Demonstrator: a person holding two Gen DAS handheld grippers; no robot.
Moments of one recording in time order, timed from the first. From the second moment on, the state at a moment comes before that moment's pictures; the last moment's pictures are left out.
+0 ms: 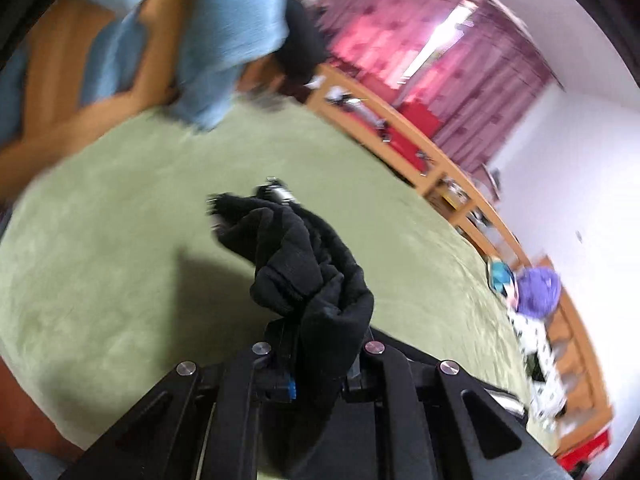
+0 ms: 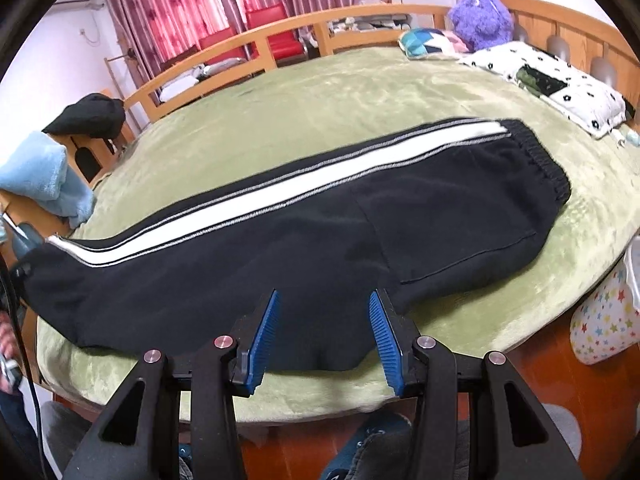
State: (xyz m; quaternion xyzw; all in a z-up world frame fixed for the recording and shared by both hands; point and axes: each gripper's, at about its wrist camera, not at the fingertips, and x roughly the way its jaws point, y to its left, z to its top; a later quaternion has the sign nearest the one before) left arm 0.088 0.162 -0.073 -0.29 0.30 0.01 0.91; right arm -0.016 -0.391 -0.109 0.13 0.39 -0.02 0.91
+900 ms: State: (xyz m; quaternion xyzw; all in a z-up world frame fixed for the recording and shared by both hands) left arm 0.095 -0.167 -0.132 -0.12 0.46 -0.25 0.84; right arm -0.063 -0.453 -0.136 0.11 0.41 -0.05 0.91
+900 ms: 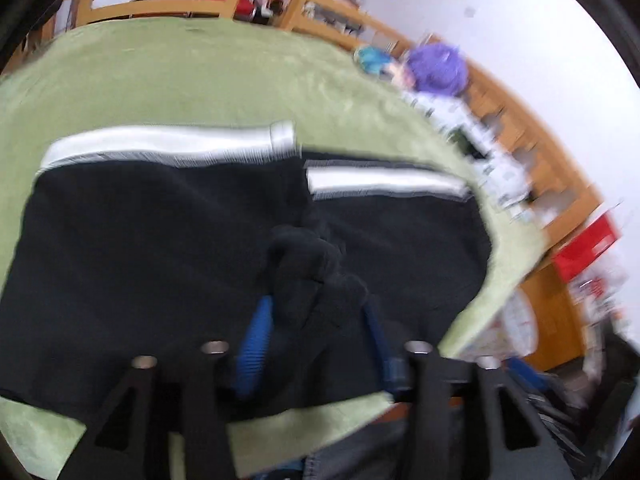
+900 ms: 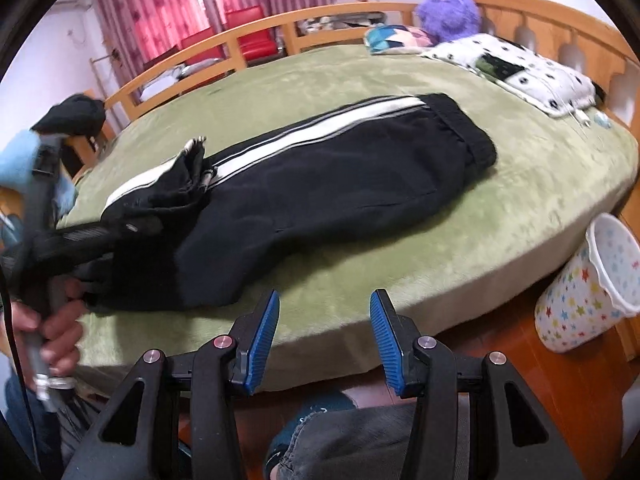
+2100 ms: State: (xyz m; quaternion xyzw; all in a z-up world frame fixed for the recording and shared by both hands) left arm 0.099 -0.006 -0.225 -0.11 0.53 -0.12 0.83; right arm 0.080 -0.356 -0.148 0.13 0.42 0.09 0.89
